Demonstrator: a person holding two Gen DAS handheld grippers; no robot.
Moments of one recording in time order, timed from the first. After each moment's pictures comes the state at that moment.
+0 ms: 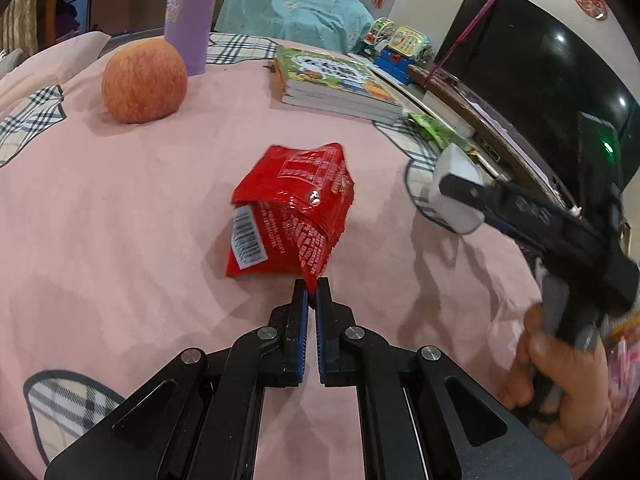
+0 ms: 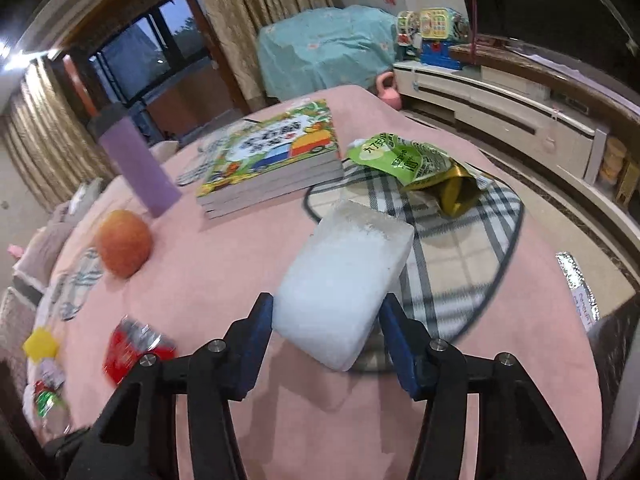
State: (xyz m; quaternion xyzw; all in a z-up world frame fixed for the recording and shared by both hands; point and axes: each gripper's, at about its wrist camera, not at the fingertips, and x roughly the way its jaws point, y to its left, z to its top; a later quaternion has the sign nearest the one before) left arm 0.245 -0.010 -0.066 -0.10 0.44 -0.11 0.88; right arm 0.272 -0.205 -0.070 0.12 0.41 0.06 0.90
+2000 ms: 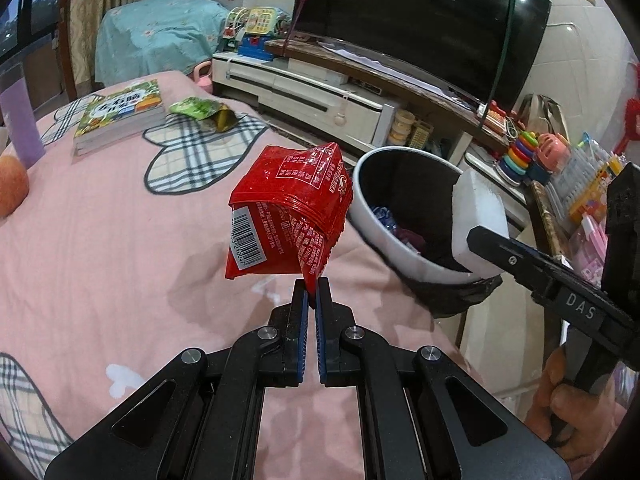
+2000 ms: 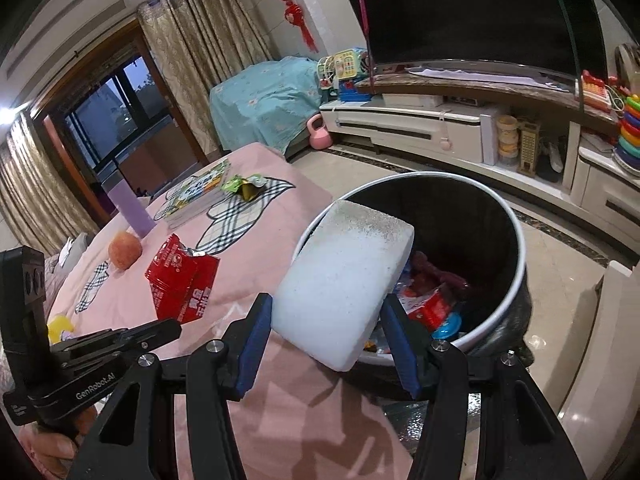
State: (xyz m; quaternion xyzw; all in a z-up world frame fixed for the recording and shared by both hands) left arm 0.148 -0.207 -0.020 0.04 0.42 -0.27 0.86; right arm 0.054 -0.368 -0.025 0.18 0.34 -0.03 0.92
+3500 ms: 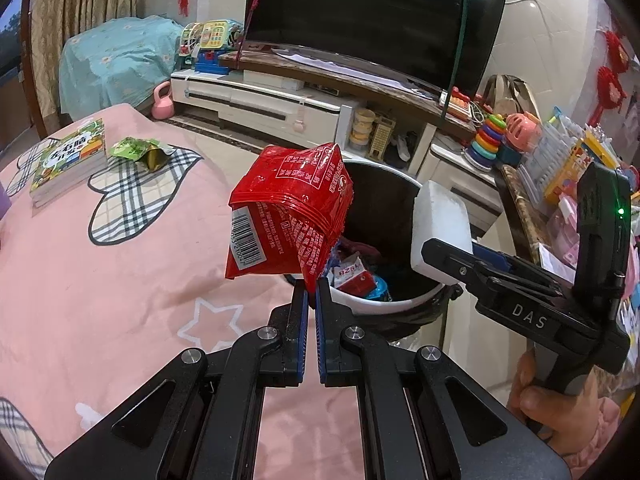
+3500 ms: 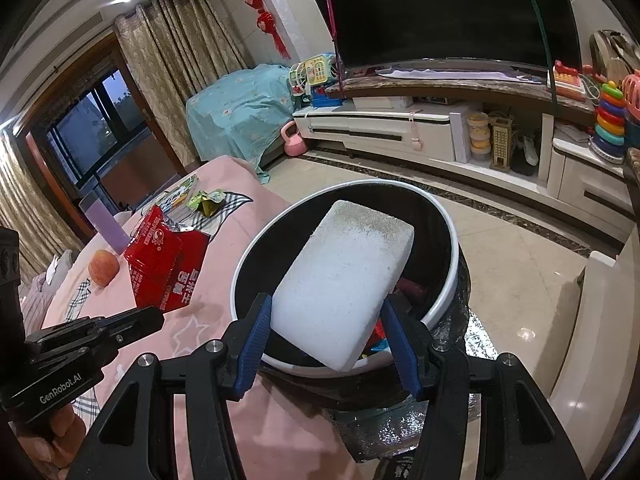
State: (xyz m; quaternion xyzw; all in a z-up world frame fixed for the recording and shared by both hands) left arm 0.141 -0.271 -0.001 0.08 0.40 -0.32 0.85; right arm 0.047 -0.412 -0.026 0.19 0.34 -0.07 0.92
